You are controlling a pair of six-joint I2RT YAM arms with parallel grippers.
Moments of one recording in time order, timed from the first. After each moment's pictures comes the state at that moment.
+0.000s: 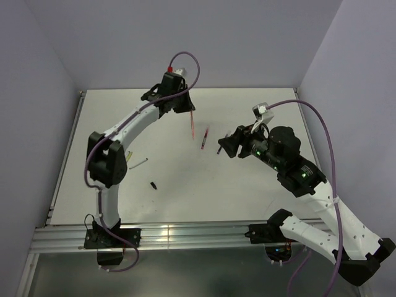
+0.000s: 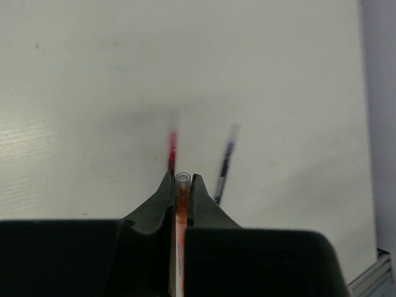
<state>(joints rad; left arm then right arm) -0.53 1.94 1.83 -0.45 0.09 -0.57 0.61 0.80 0.99 -0.39 -0.08 0.39</state>
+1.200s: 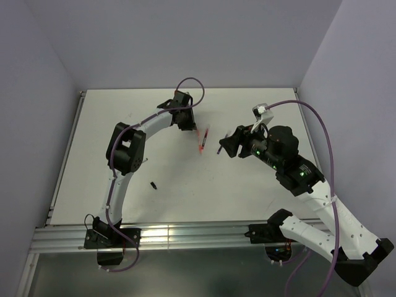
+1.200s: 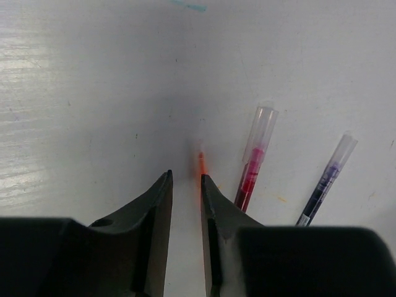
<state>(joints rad) -0.51 2.32 1.87 -0.43 0.09 -0.63 0.58 0.81 0.97 -0.40 -0.07 0.39</state>
